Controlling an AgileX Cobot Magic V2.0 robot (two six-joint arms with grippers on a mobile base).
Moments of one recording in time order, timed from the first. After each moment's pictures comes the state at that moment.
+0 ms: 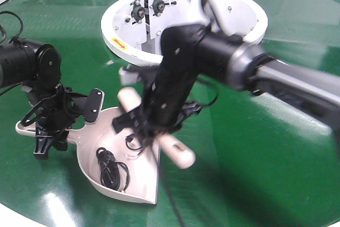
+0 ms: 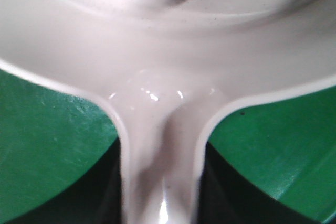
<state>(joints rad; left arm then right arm) -0.27 1.87 -1.36 0.06 1.13 1.33 0.67 1.97 -1.74 0.21 1.23 0.16</state>
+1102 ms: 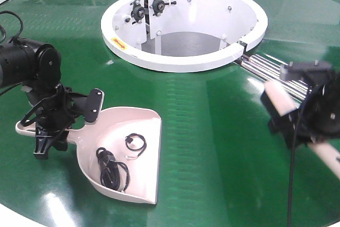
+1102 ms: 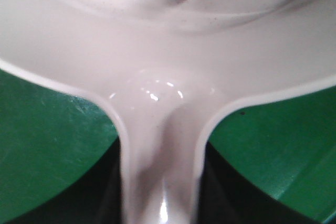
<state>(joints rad) -0.27 1.87 -1.36 0.06 1.13 1.33 0.11 1.48 -1.10 0.03 1.10 -0.03</state>
